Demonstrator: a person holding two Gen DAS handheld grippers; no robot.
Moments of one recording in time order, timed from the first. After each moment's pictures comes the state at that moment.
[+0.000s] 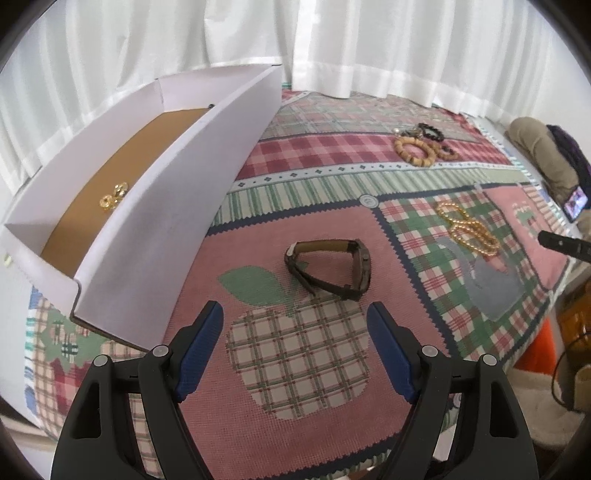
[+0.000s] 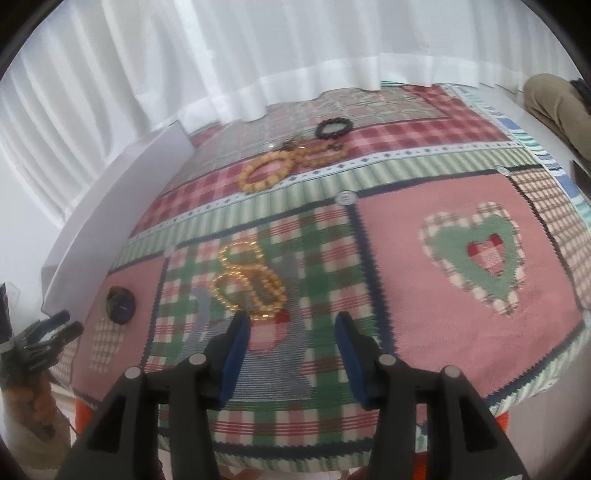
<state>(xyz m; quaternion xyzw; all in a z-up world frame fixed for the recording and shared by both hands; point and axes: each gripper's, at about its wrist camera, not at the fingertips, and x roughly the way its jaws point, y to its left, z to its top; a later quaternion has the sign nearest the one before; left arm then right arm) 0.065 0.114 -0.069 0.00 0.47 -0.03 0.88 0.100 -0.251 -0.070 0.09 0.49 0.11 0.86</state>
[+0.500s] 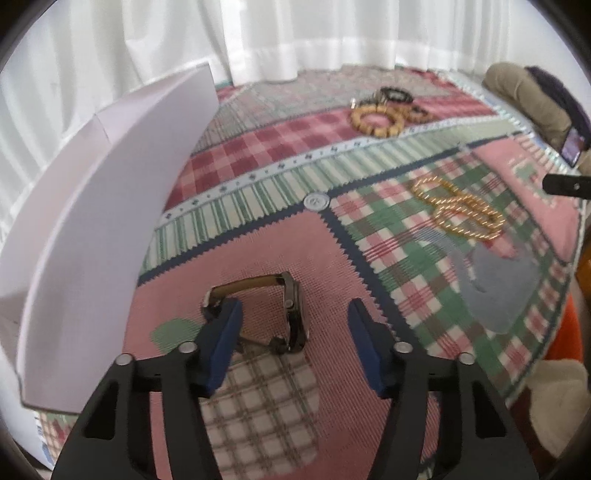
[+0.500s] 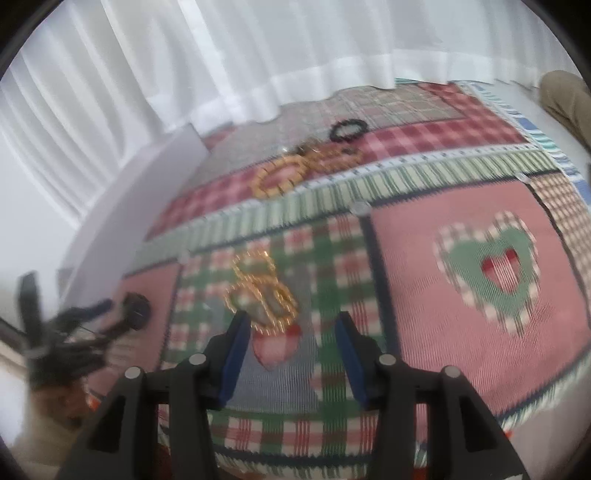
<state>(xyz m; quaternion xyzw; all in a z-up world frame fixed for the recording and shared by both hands) 0.118 0.044 -0.102 0.09 0.49 -0.06 0.86 0.132 -0.251 -0.064 0.09 0.50 0.17 0.84</state>
